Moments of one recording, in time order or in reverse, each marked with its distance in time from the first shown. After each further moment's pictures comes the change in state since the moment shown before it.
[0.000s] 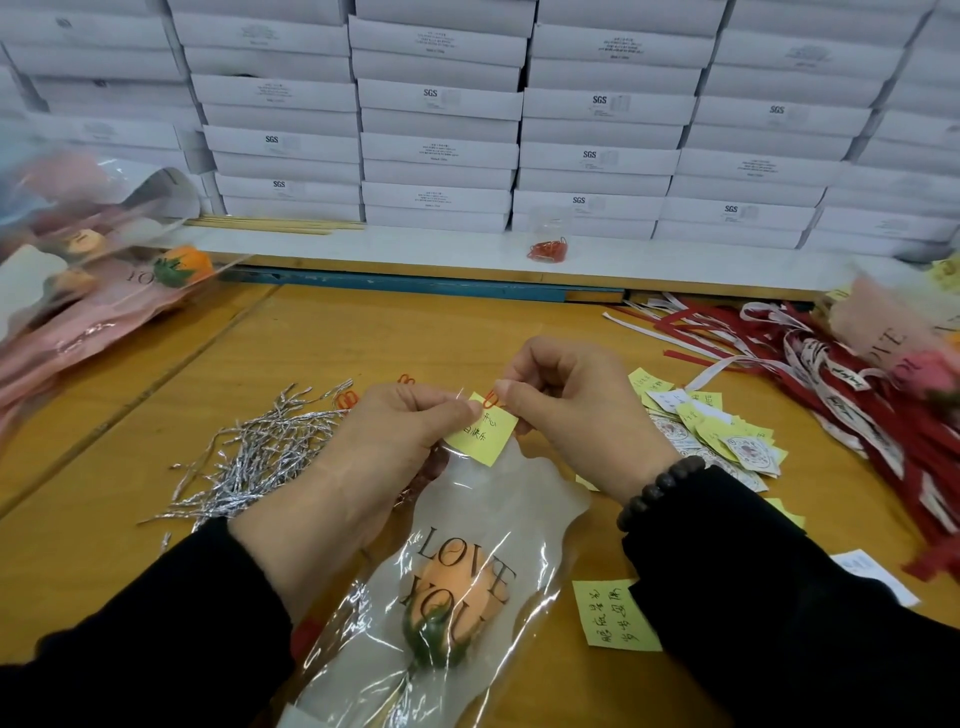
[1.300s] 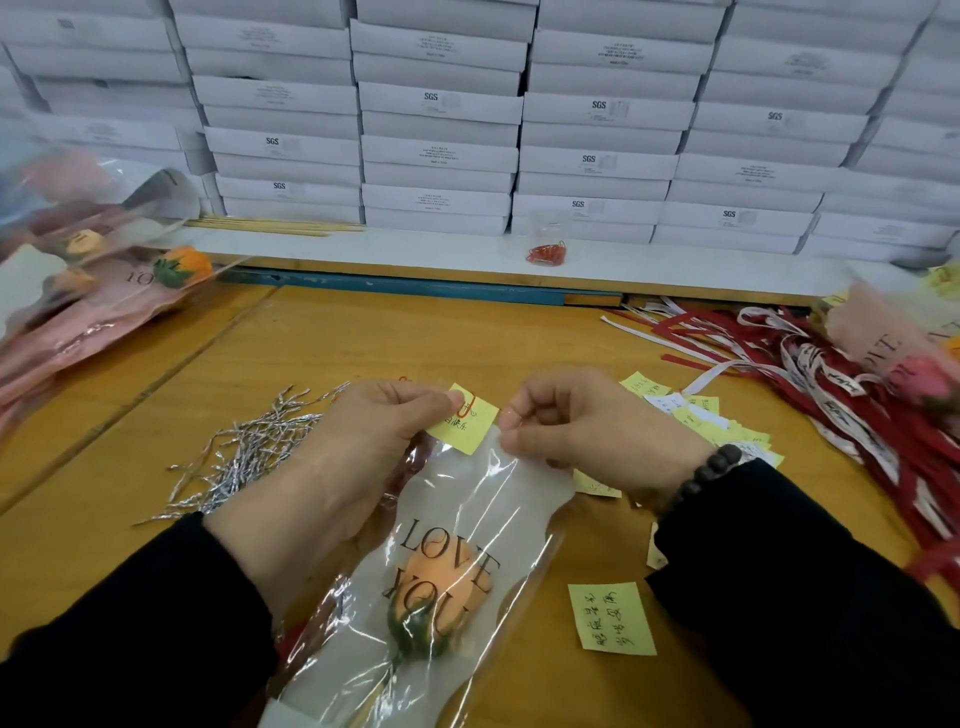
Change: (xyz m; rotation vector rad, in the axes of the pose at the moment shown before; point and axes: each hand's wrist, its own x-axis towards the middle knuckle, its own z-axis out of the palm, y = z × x) left_hand 0.000 0.003 -0.007 -0.093 0.010 -0.069; right_hand -0.002 -0.006 -0.020 -0.095 -0.347 0.217
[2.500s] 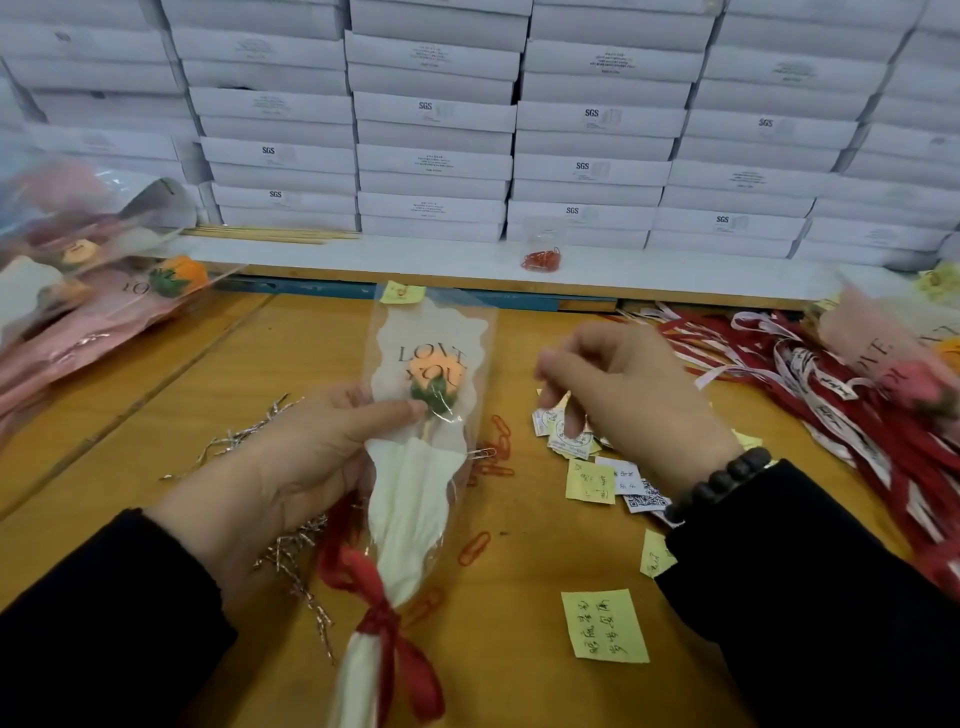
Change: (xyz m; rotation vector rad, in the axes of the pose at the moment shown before) left_hand 0.008 0.008 -0.027 -0.021 -0.215 -0.024; right_hand -0.011 -0.013 -0.012 0.046 0.424 -0.062
